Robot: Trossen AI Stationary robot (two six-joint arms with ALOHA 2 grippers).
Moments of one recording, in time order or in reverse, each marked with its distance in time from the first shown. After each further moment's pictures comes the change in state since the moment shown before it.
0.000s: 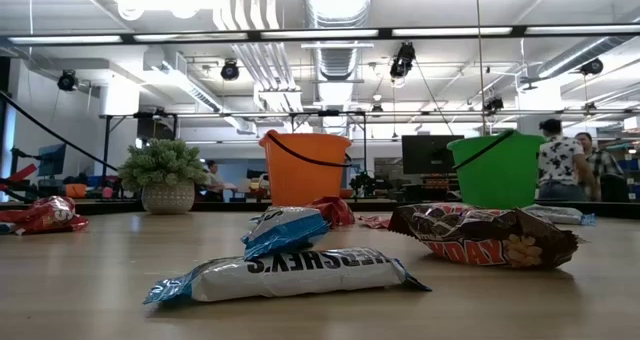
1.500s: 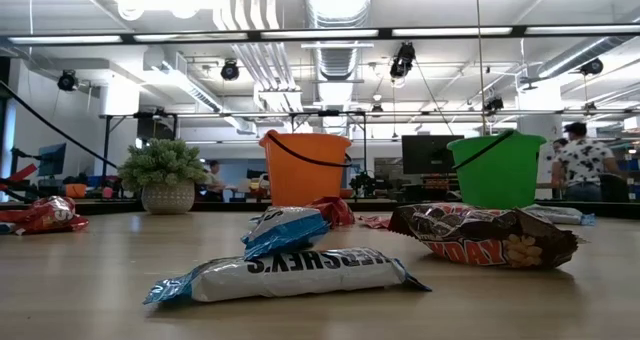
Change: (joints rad) left arm 0.000 0.122 0.000 0.209 -0.003 -0.001; right arm 0.149 -0.013 0.000 -0.245 -0.071 0.127
